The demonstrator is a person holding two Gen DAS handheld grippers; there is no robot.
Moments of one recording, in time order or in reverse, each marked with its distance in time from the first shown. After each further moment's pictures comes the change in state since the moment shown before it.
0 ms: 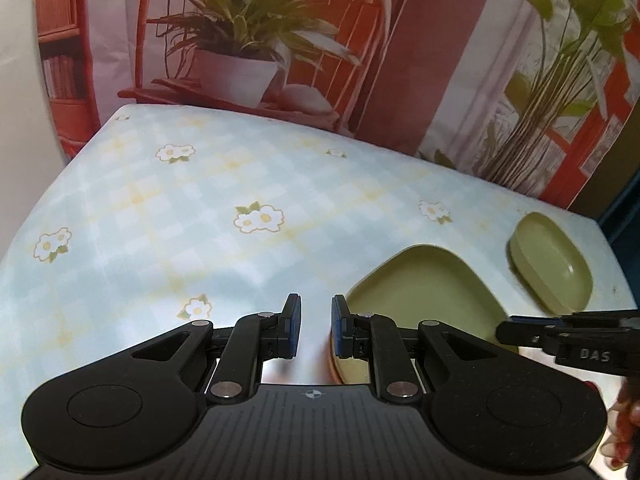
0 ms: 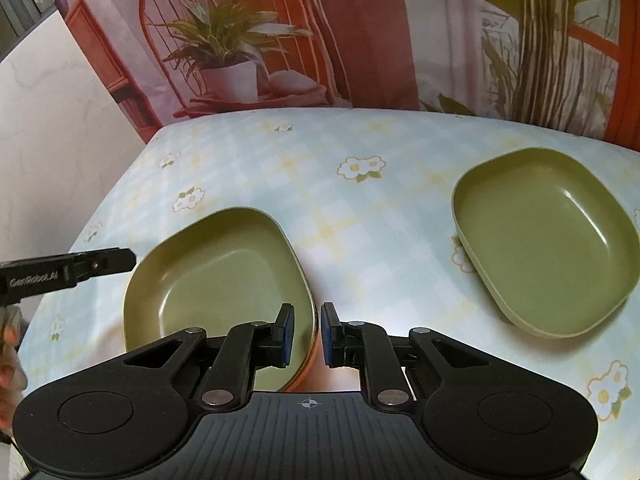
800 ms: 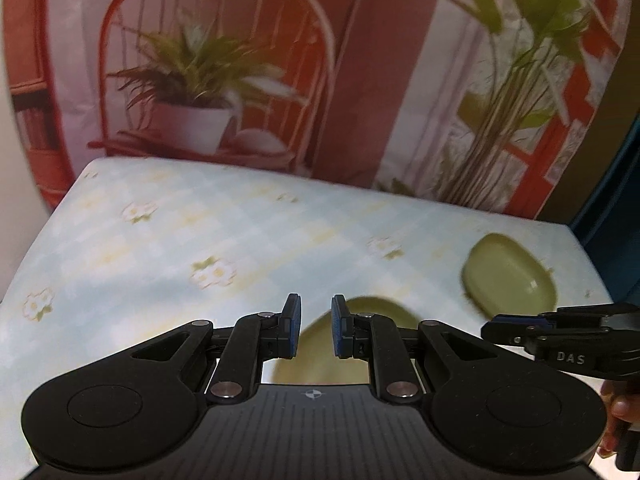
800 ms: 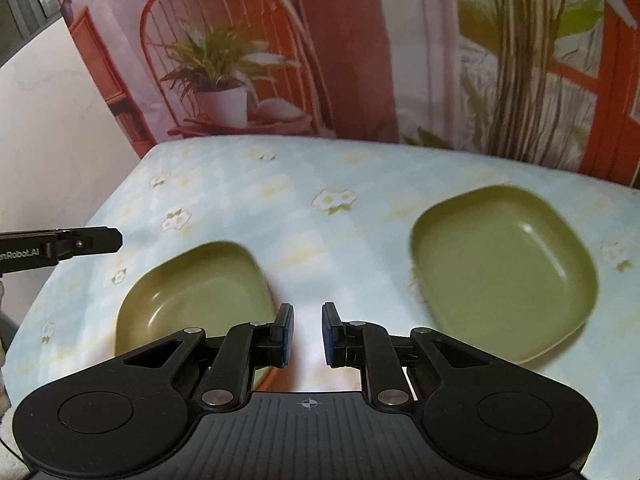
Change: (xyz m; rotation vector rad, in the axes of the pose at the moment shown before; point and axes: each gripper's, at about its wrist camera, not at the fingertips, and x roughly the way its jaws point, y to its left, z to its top) left arm -0.026 -0.040 0.022 0.091 -0.090 -0.070; right arm -0.031 -0.019 0.008 -0.047 -0.073 -0.037
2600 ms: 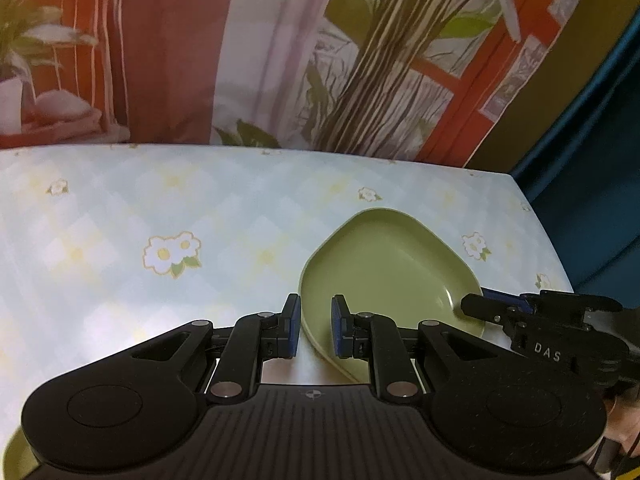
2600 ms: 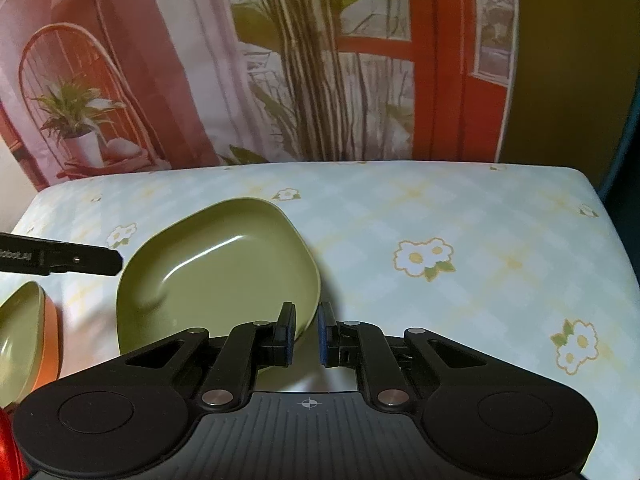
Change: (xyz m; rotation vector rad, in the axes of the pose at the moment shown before) left arm 0.153 -0.136 0.030 0.069 0.232 -0.219; right arm -0.012 -0.177 0.000 0.113 -0.046 -0.186
